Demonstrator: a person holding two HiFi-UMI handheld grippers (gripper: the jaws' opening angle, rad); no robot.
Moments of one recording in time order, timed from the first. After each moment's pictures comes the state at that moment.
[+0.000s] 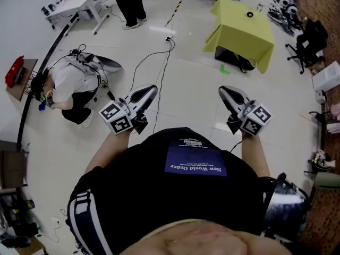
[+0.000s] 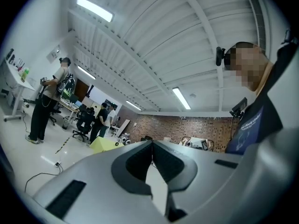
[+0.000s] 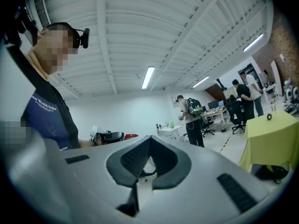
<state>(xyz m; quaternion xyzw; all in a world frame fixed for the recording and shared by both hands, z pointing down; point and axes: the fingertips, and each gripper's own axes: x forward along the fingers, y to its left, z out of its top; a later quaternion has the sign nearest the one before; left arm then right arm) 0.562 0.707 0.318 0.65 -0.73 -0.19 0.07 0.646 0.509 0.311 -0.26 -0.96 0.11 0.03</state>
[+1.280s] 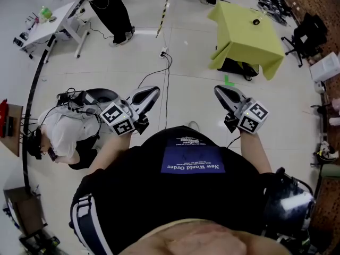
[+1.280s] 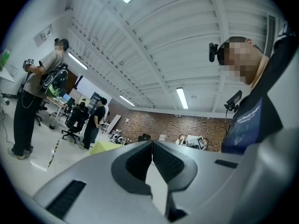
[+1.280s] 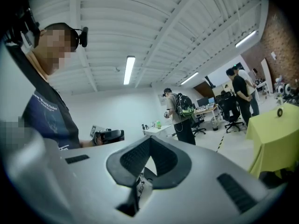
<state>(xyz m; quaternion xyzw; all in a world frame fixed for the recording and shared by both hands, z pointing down) 0.170 0.643 0.342 0.72 -0.67 -0.17 0.08 0.263 0.474 0.345 -0.20 -0.97 0.13 0.05</state>
